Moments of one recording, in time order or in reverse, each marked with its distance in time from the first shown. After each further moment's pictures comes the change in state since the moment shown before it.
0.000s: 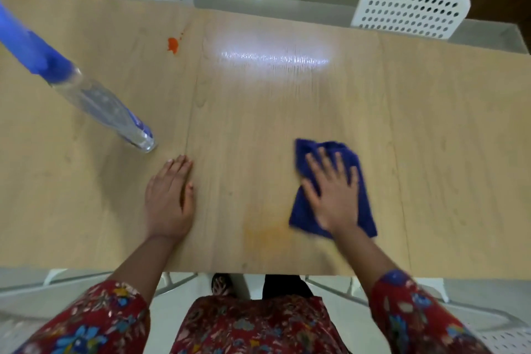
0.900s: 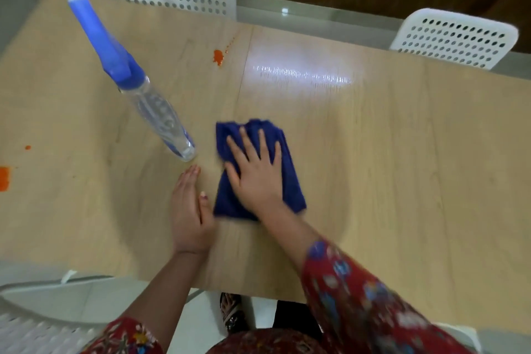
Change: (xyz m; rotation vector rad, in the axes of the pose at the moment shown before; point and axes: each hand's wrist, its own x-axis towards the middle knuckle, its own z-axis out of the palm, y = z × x) left_hand -0.002 -0.011 0.000 -0.352 0.249 -0.161; right_hand 0.072 -0.216 0.013 0.132 0.033 -0.317
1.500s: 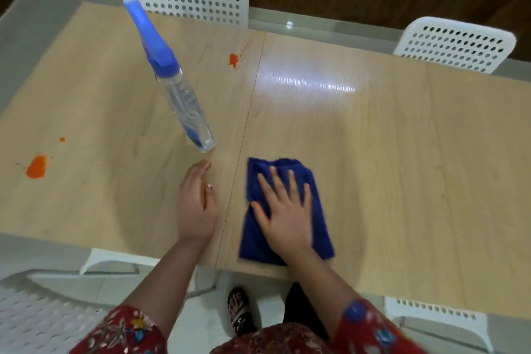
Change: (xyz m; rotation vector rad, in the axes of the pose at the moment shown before) left_hand -0.004 -0.015 -0.025 -0.053 -0.019 -0.003; right_hand -0.105 0.006 0.005 -0.031 0.002 0.094
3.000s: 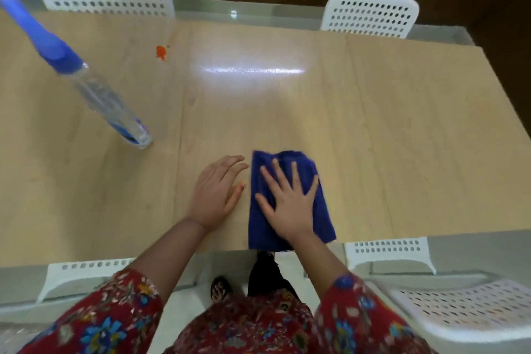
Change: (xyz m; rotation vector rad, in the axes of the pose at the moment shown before) left_hand -0.018 0.078 0.060 0.271 -0.465 0.617; right_hand -0.056 0.089 -0.025 -0.073 -0.053 0.238
